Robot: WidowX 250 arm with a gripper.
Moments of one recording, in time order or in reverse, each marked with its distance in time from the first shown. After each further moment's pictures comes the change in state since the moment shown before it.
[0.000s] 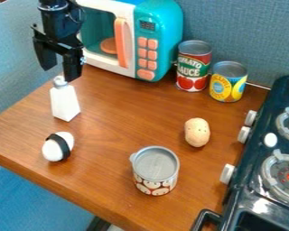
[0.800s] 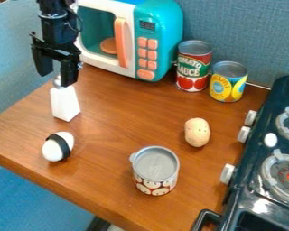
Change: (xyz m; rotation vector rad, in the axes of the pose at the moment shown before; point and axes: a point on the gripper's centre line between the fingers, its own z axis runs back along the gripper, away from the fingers) arm 0.004 0.016 -0.021 -0.002 0.073 0.036
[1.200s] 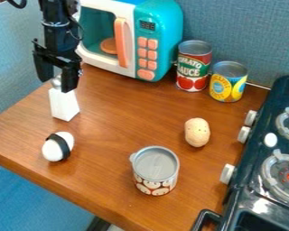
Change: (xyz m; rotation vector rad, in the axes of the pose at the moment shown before) arm 0.004 0.005 -0.014 0.010 0.038 0.001
